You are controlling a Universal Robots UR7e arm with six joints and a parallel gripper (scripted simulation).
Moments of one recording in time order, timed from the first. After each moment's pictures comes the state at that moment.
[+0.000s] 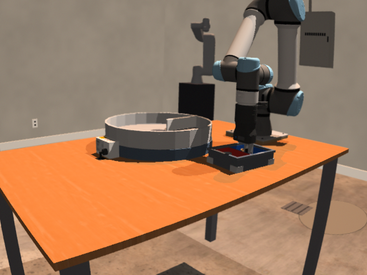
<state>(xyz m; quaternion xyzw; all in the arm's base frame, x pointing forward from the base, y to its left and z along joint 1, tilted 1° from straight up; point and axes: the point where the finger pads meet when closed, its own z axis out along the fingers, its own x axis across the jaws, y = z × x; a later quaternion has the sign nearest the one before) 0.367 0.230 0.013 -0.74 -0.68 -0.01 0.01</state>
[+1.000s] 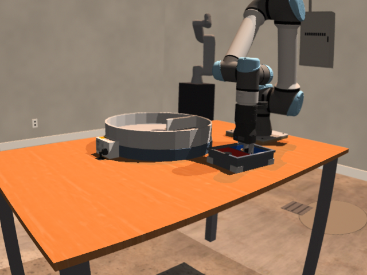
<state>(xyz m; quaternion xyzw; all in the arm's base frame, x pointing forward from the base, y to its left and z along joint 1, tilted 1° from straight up) 0.367 0.230 0.013 -0.74 -0.68 -0.01 0.01</state>
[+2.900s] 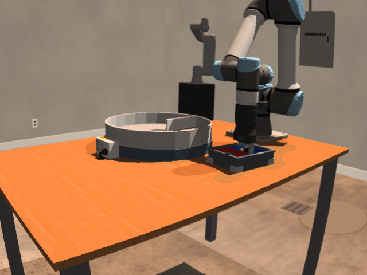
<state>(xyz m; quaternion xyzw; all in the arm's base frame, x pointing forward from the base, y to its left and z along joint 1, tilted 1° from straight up) 0.367 0.230 0.014 -0.74 -0.68 -0.01 0.01</state>
